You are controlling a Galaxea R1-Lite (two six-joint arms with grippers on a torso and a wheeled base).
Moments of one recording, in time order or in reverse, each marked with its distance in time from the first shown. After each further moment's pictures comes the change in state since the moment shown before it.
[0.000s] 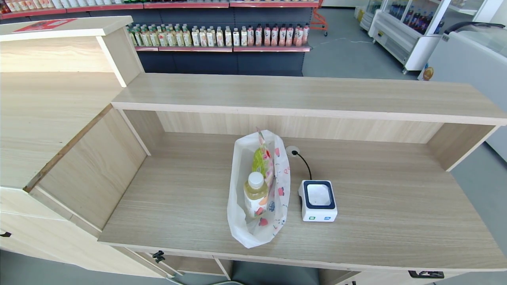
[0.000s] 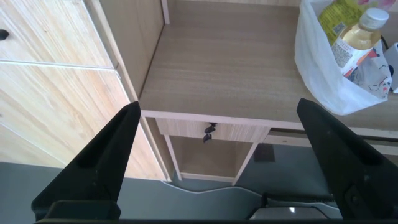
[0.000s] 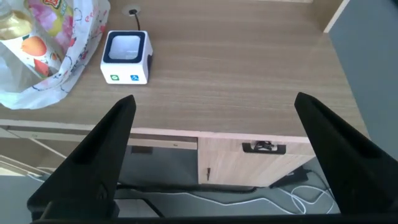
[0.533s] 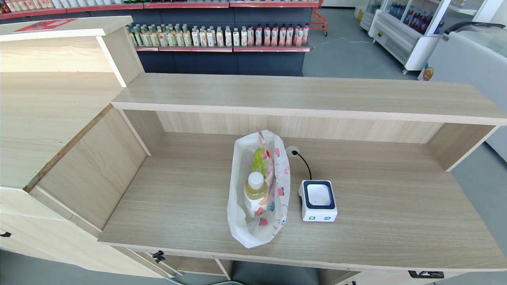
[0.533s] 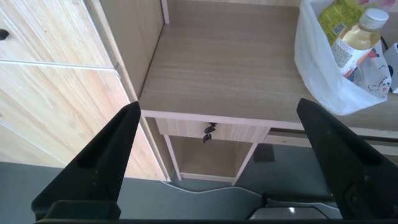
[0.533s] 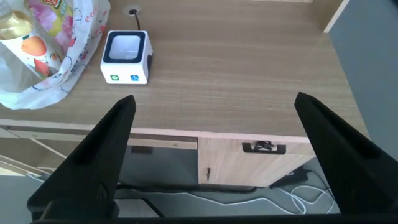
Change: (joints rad) left arm 0.000 0.000 0.000 0.000 0.000 -0.004; right arm 0.000 0.000 0.000 0.000 0.000 0.000
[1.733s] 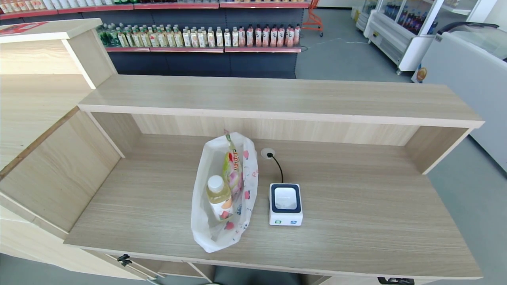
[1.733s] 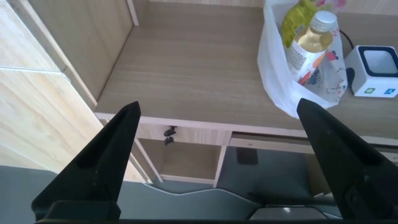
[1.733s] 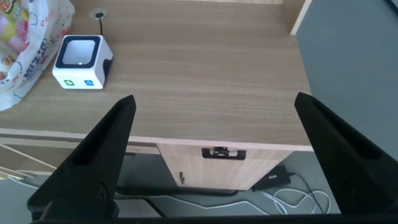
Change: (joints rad) left arm 0.000 0.000 0.000 0.000 0.000 0.001; right arm 0.000 0.001 0.000 0.000 0.000 0.008
